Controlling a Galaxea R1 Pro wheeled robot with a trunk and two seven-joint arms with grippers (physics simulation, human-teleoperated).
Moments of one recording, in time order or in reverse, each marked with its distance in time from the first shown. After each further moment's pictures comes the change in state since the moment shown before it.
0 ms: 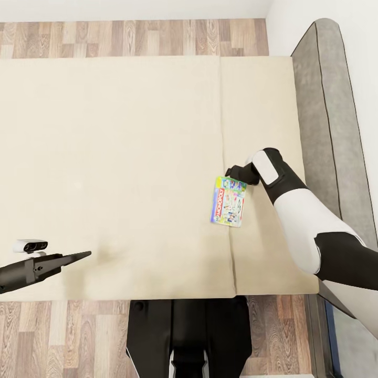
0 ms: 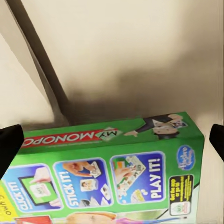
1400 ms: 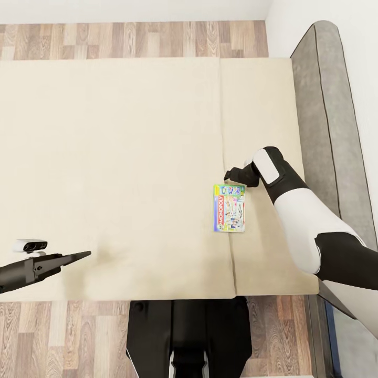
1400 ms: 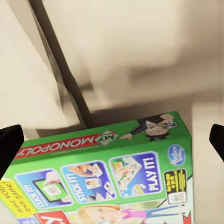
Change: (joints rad) left arm -0.001 0.002 0.002 0.000 -0.001 0.005 0.000; right arm 0.000 -0.001 -0.002 -0.017 -0.001 0.097 -0.002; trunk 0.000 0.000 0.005
